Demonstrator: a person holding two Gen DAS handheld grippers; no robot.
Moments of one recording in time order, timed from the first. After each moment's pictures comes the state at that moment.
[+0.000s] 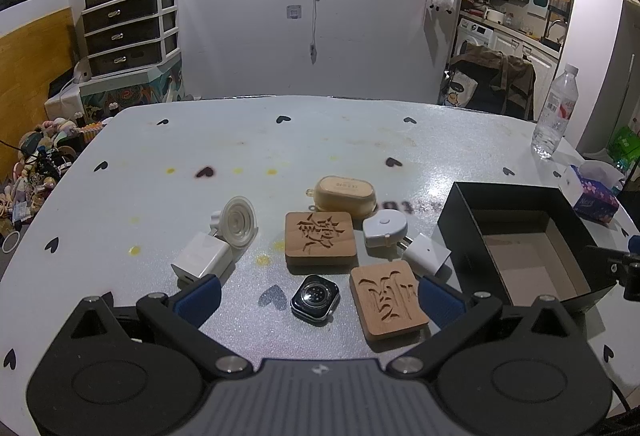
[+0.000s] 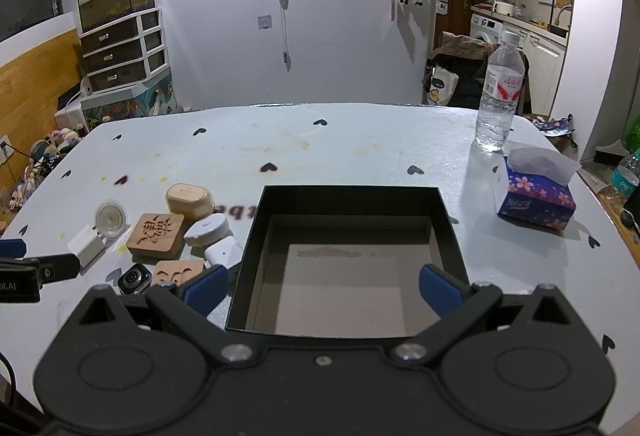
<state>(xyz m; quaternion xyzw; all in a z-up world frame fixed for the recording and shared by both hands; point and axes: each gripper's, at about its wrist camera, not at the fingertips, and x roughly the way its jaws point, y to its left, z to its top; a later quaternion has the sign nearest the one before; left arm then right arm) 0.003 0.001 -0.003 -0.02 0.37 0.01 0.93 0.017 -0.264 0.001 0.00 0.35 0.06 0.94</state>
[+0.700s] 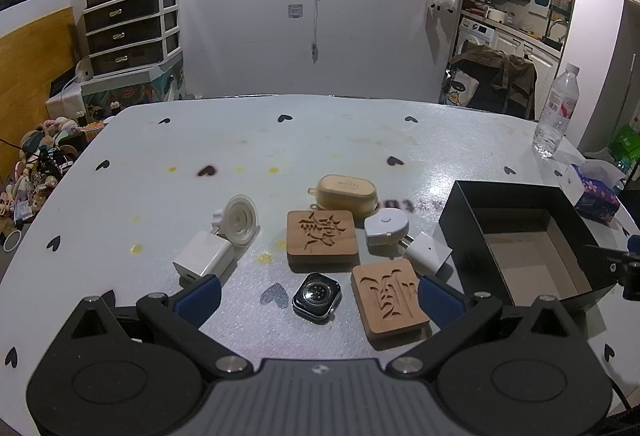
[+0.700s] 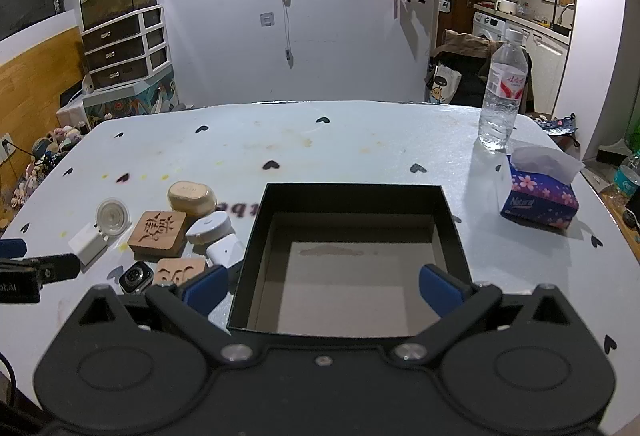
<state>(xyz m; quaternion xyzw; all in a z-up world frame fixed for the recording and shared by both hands) 0.004 0.000 -0.004 -0.02 0.37 0.01 0.93 0.017 -0.265 0.002 0.01 0.35 0.06 0.93</state>
